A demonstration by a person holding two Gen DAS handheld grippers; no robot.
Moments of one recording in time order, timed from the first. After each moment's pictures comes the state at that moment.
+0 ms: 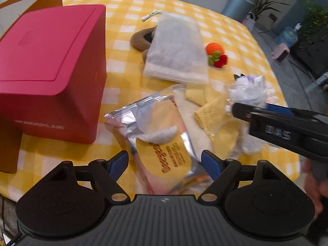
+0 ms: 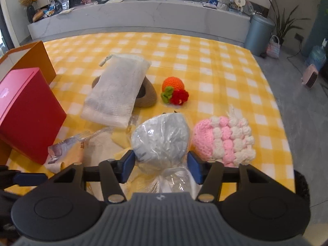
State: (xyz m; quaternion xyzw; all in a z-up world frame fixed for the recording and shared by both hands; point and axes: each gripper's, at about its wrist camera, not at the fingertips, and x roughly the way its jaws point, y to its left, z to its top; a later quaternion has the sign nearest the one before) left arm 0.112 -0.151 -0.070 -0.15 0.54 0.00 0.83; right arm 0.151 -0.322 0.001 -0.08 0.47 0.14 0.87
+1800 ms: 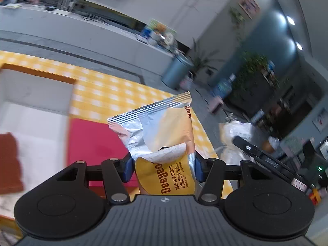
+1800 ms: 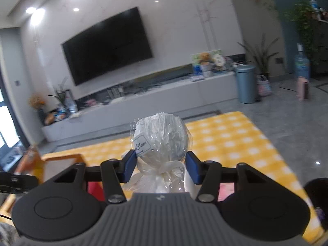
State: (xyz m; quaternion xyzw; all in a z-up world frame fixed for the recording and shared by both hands) left arm 0.057 0.001 0.066 -0.23 0.35 -0.15 0.90; right arm 0.077 -0.341 0.104 0.12 0.24 0.15 0.95
